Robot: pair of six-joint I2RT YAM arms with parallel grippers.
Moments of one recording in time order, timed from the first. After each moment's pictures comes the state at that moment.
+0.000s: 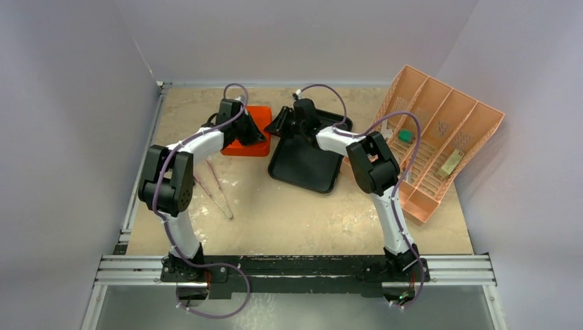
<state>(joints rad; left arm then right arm) -0.26 1.85 1.22 -0.13 0.28 -0.67 0.56 2.33 1.66 0.17 -0.28 0.91</state>
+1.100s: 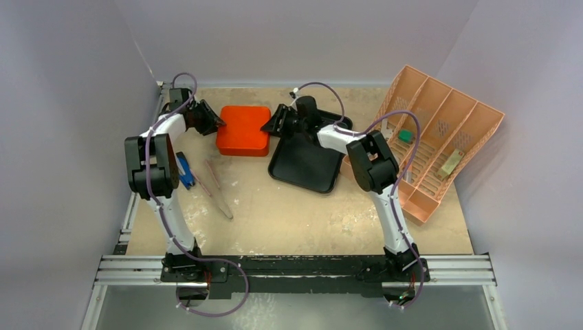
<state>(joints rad) 0.12 2.04 1.48 -0.30 0.41 -0.57 0.55 2.35 1.71 0.17 -0.43 0.89</state>
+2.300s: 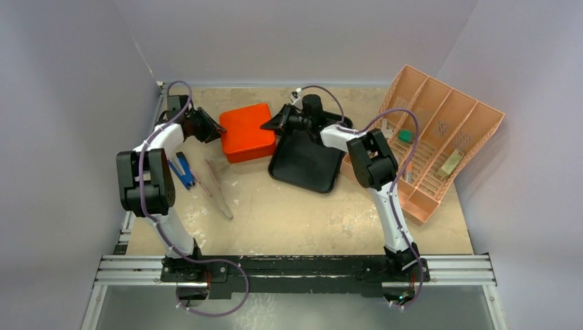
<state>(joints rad) 0.11 1.83 1.26 -0.28 0.42 -0.72 0.50 2.41 1.72 0.33 -0.67 1.16</state>
